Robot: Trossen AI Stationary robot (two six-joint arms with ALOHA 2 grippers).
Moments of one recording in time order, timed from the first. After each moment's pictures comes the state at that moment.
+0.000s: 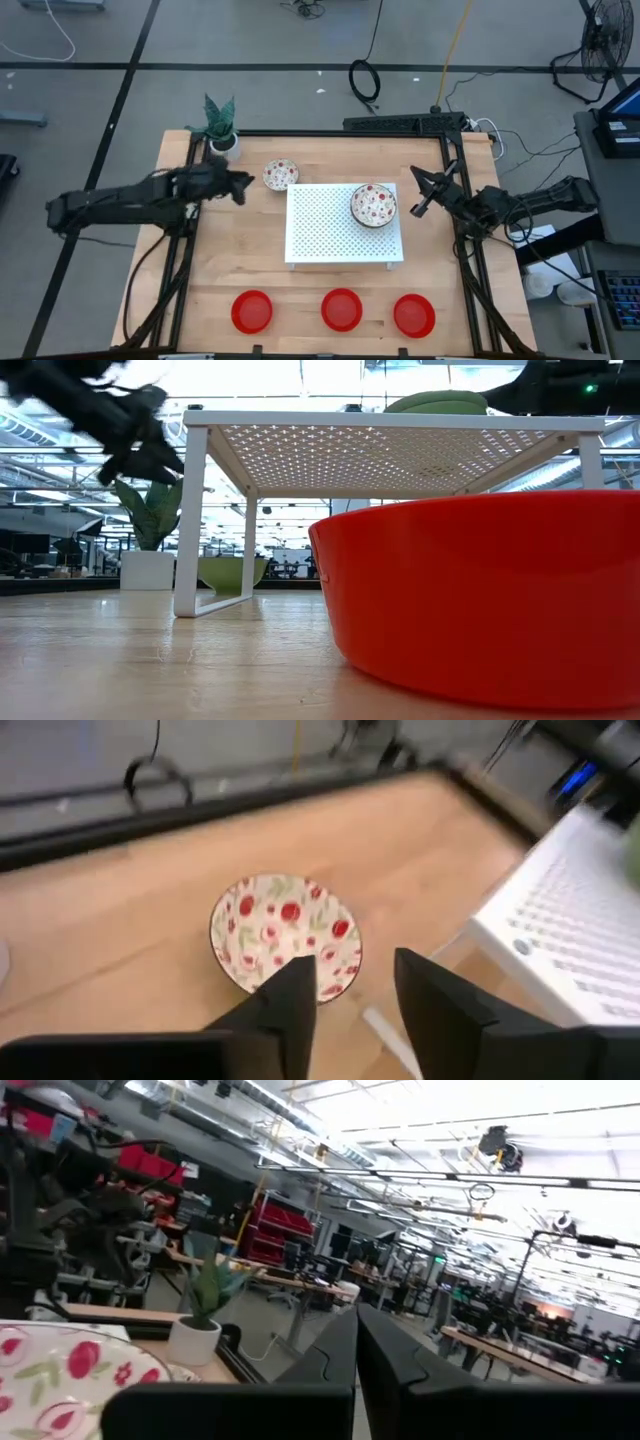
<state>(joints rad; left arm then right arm) 0.24 0.67 0.49 -0.35 -0.29 -0.60 0.15 0.51 0.15 0.79 0.73 -0.59</state>
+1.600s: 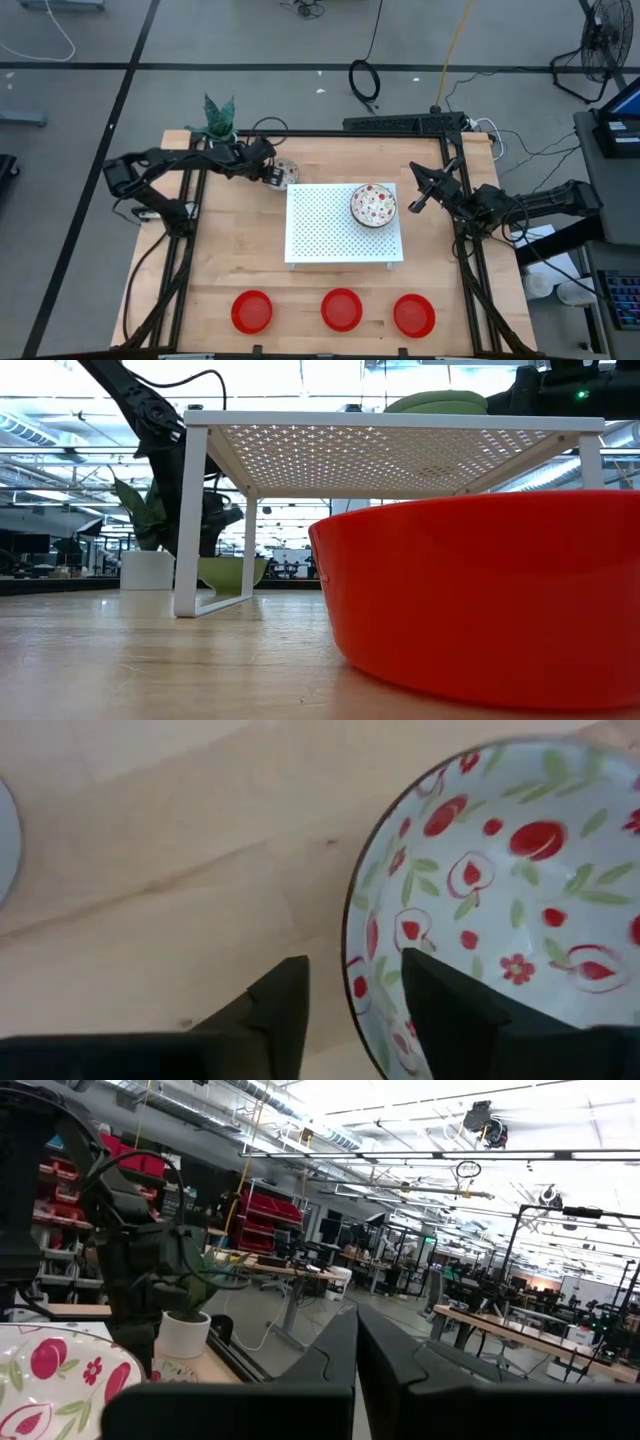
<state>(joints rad) 0.56 1.51 0.78 -0.42 -0.14 -0.64 0.10 0.53 0.15 0.77 0.73 -0.51</state>
